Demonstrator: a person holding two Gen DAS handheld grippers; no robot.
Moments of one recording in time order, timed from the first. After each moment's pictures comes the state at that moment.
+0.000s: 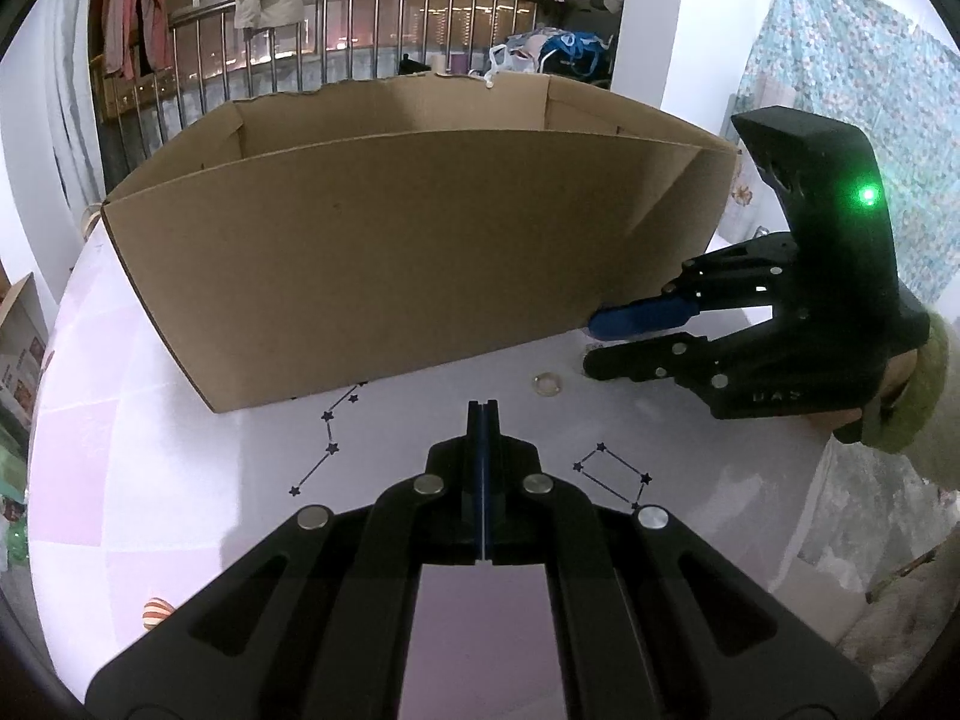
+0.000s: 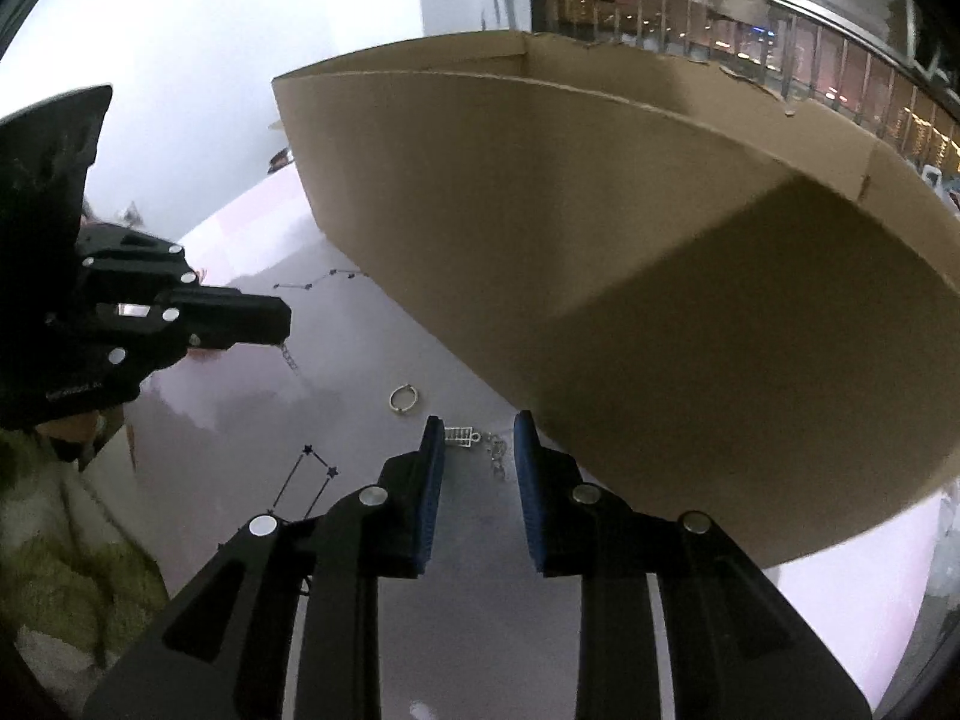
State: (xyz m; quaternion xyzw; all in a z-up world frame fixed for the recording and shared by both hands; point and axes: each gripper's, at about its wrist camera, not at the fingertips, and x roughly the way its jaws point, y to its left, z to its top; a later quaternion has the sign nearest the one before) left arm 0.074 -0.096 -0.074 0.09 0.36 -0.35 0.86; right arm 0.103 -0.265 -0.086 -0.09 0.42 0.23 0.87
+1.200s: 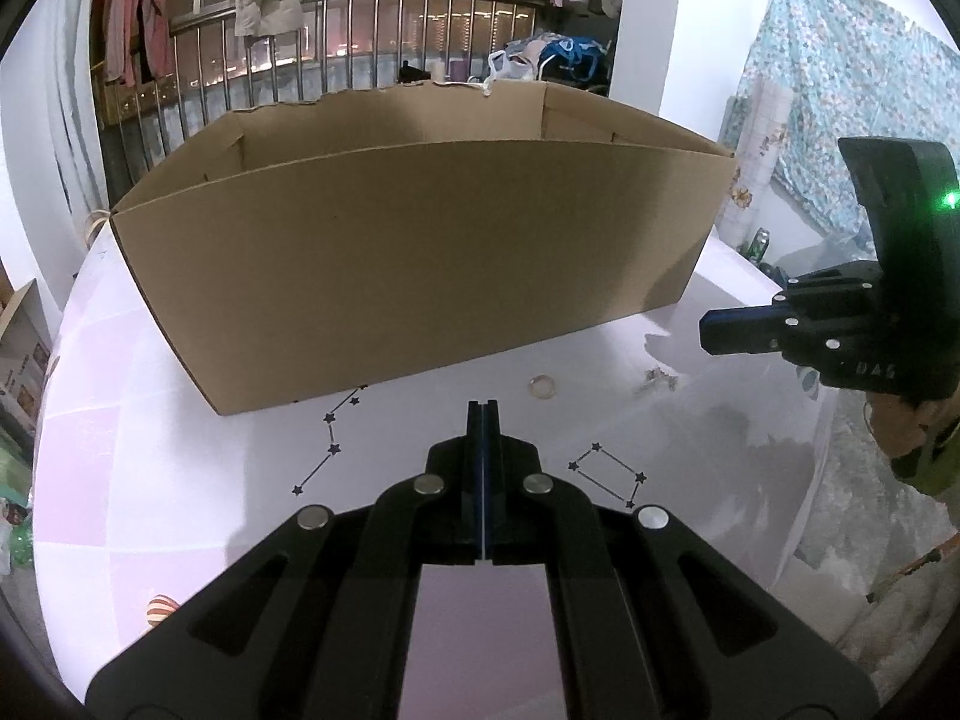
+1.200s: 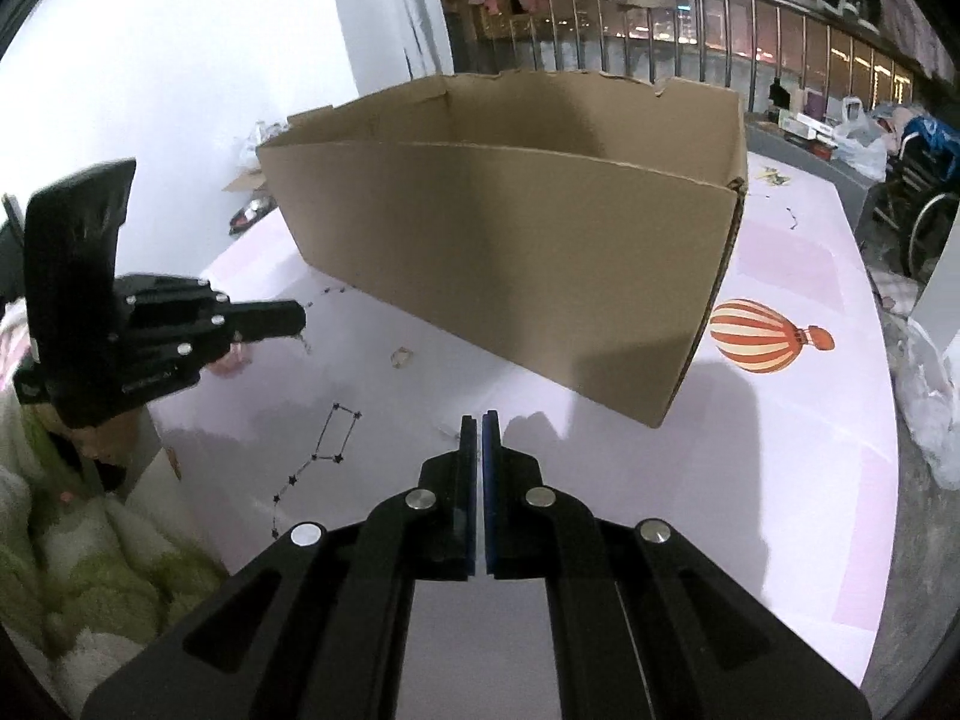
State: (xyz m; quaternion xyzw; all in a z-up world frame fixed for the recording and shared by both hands) left arm 0.071 -0.096 -0.070 0.10 0.35 -0.34 0.87; right arm 0.050 -0.292 -0.064 0.02 0.40 0.16 0.90
